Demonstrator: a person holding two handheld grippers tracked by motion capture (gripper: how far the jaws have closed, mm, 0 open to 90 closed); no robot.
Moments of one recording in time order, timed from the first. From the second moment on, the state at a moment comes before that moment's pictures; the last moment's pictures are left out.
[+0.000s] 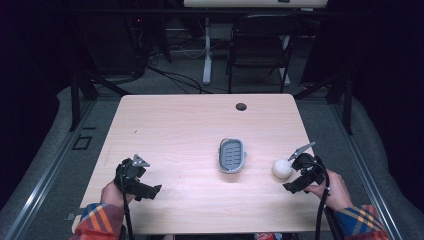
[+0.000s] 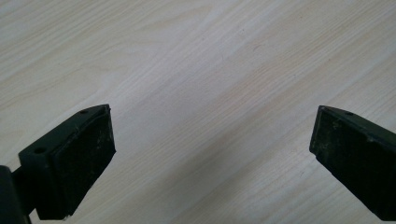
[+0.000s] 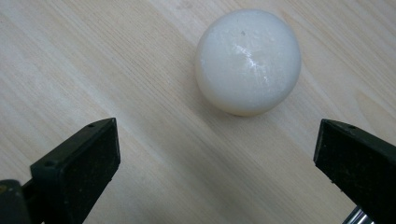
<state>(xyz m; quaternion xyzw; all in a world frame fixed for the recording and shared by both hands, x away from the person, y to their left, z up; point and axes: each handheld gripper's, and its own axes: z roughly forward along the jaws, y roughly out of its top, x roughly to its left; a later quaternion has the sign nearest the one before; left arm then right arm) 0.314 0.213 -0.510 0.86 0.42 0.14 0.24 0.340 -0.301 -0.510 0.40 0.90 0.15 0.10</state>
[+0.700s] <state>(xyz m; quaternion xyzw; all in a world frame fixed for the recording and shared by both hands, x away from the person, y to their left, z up) 0.309 0.219 -0.510 0.86 0.42 0.13 0.24 0.367 -0.291 -0.518 0.39 0.90 0.17 0.07</state>
